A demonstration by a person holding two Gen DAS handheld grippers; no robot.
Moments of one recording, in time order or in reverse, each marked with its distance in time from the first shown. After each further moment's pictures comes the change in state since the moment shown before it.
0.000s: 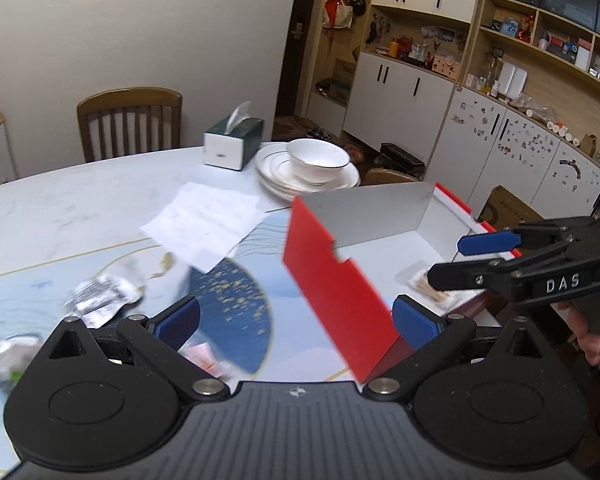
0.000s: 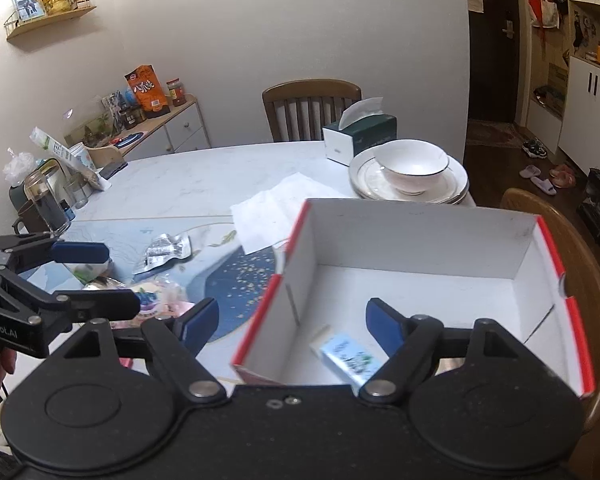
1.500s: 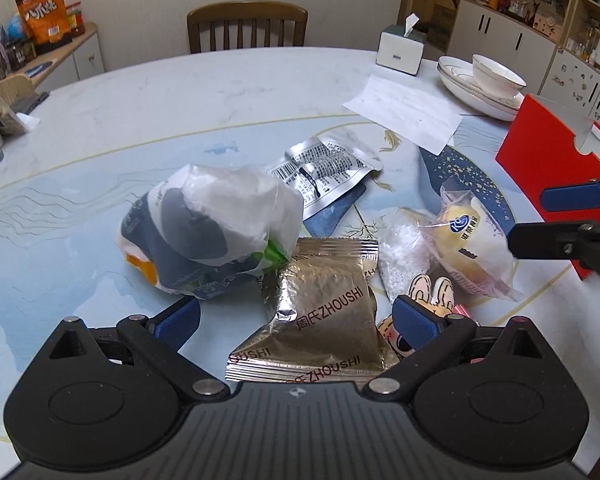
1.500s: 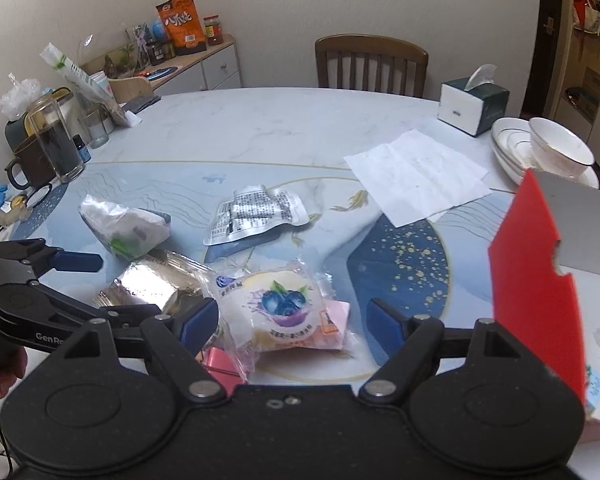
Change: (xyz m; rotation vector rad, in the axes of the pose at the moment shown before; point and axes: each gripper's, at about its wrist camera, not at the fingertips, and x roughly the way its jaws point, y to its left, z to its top) left arm 0.026 0.197 -0.087 -0.105 0.204 0.215; right arm 0.141 0.177 -0.013 -0.093 0.123 -0.021
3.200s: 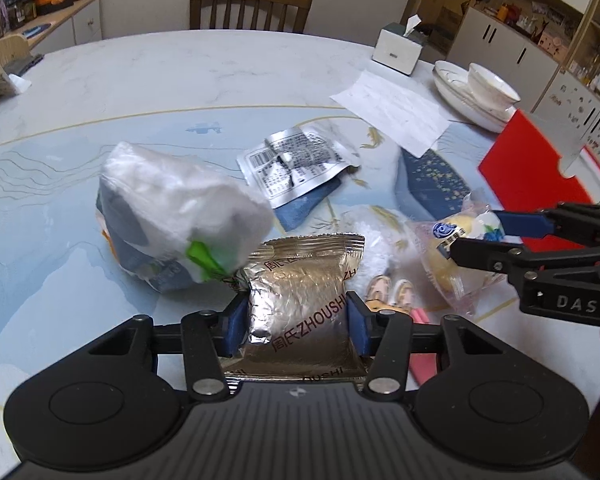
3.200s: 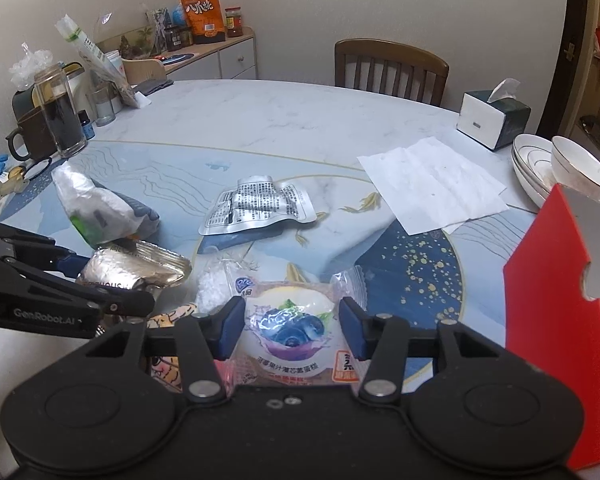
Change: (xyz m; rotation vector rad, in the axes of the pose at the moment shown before) left arm -0.011 -0.008 0.005 -0.105 0.050 -0.081; right arm 0.018 -0.001 -0.006 -0.091 -0.013 0.002
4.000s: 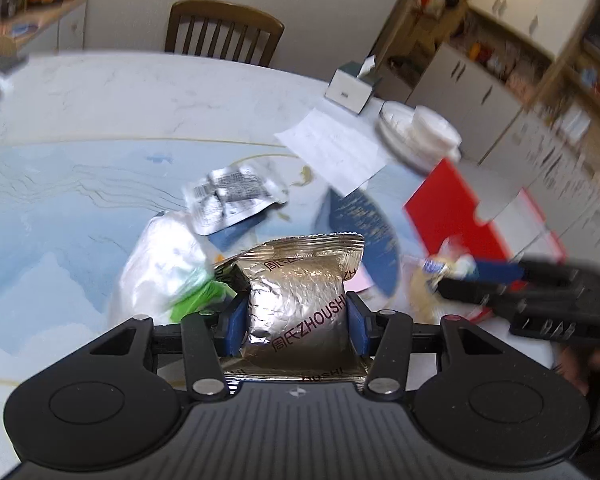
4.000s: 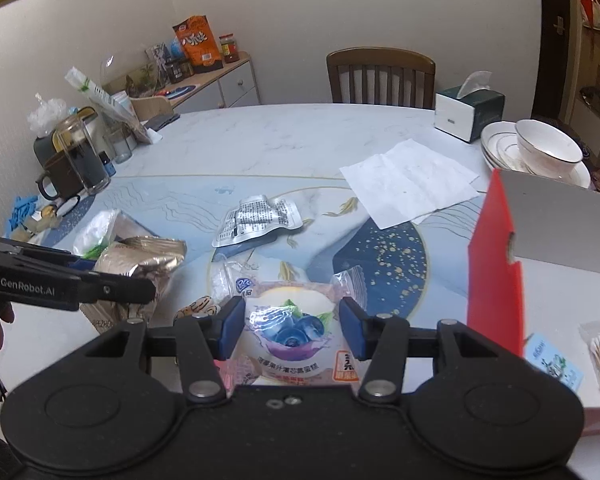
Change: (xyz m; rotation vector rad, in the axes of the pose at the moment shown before) left arm -0.049 -0.022 0.009 -0.134 -0.067 -0.184; right arm -0.067 -0.041 -0.008 0.106 -0.034 0.088
